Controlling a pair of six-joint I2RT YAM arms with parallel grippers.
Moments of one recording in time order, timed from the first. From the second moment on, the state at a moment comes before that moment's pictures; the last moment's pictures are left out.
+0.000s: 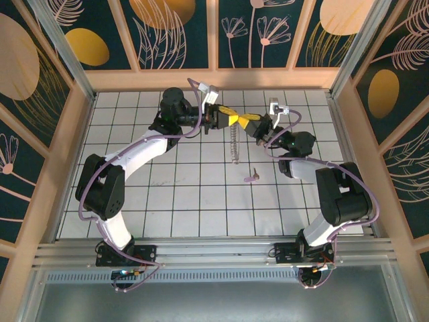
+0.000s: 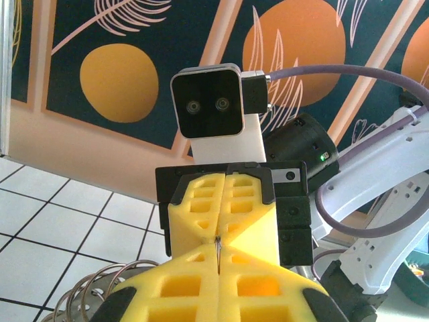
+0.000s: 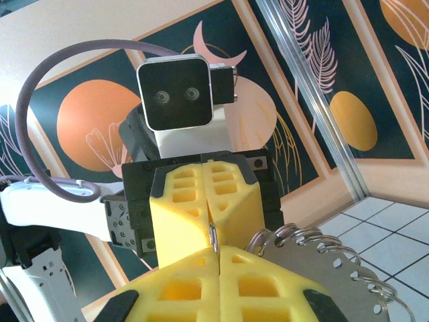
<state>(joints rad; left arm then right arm) -0.53 1.78 1.34 0.53 1.07 -0.44 0.27 1.61 0.72 1.51 -0.94 1.00</state>
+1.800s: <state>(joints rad) -0.61 1.78 1.07 1.18 0.62 -0.98 0.36 1.56 0.70 1.50 -0.63 0.99</state>
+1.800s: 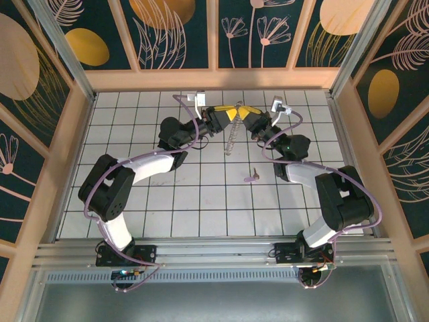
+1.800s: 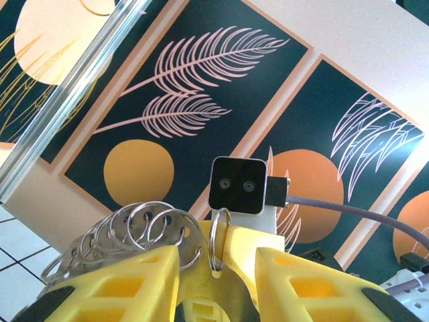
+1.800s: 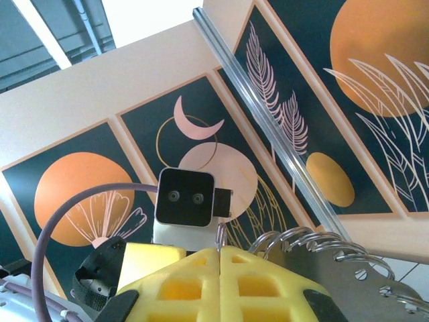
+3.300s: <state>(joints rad) -0.62 1.80 1.32 0.67 0.80 -0.60 0.14 1.42 0.65 1.39 -0.76 1.02</state>
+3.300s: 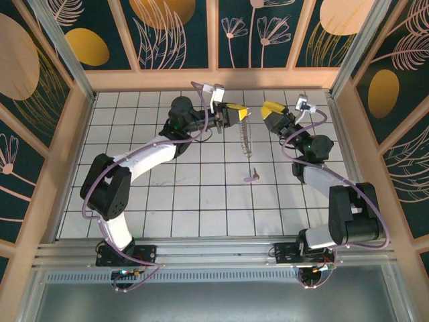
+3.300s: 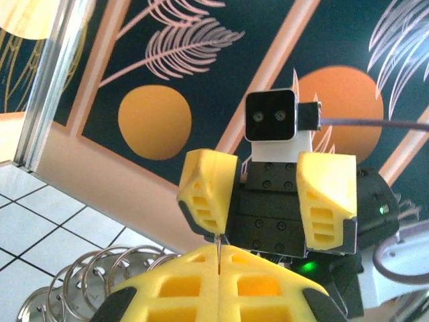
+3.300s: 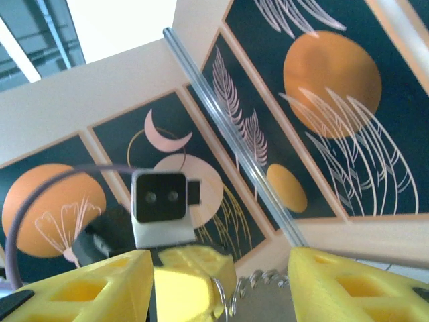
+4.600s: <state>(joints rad) -0.59 1.80 1.42 0.46 1.03 -0.48 0.21 1.46 0.66 1.38 -0.93 0.98</state>
